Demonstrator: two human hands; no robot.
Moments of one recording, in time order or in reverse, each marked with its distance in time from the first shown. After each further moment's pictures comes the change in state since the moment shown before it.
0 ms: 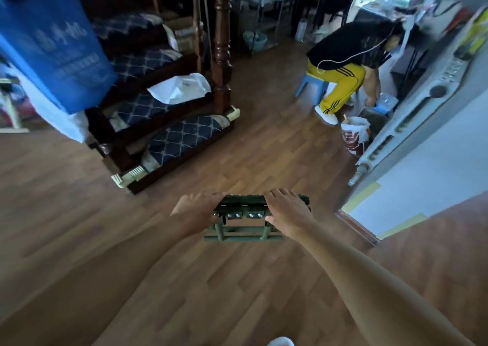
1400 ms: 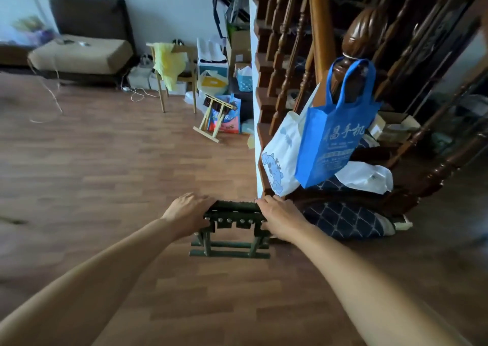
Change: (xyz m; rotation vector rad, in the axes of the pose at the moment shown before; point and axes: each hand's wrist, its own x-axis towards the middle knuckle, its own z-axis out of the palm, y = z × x) left_hand -0.288 -0.532 -0.152 -0.068 0.265 -0.631; right_hand 0.354 -0.567 -0.099 -0.096 0.027 -0.735
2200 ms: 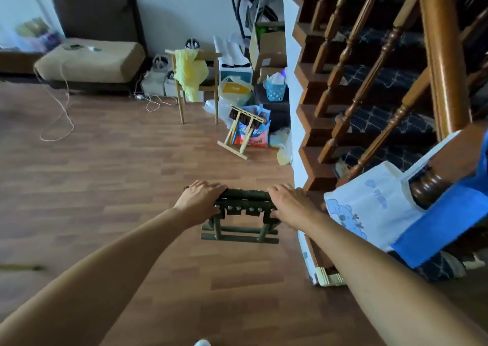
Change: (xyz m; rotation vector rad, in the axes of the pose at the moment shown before) left_hand 0.187 -0.331 -0.095 -0.041 0.059 -0.006; right_hand 0.379 -0.089 -0.052 -0.008 -0.048 0.061
